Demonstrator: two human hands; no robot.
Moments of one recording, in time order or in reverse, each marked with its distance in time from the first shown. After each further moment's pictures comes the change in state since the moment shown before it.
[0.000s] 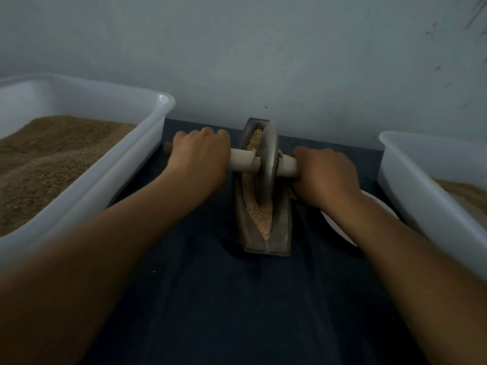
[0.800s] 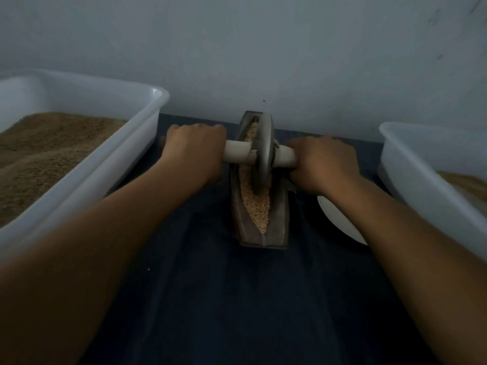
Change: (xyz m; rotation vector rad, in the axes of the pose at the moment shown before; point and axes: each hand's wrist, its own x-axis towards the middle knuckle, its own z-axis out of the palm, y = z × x) left_hand 0.008 -0.001 -0.004 -0.015 -0.109 0.011; right_hand 0.013 0.005 0.001 0.019 -0.066 0.040
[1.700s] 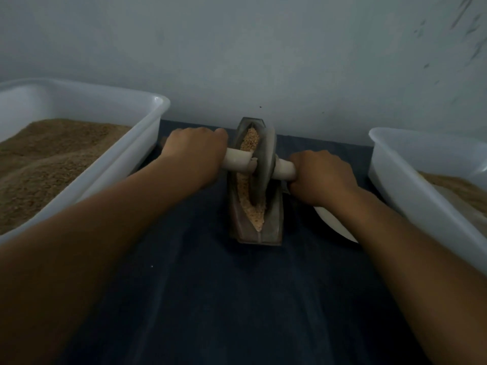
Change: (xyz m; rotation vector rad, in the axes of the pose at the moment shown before) left_hand -0.011 0.000 -0.016 0.094 -0.008 0.053; right_hand -0.017 0.002 -0.005 0.082 -0.151 0.069
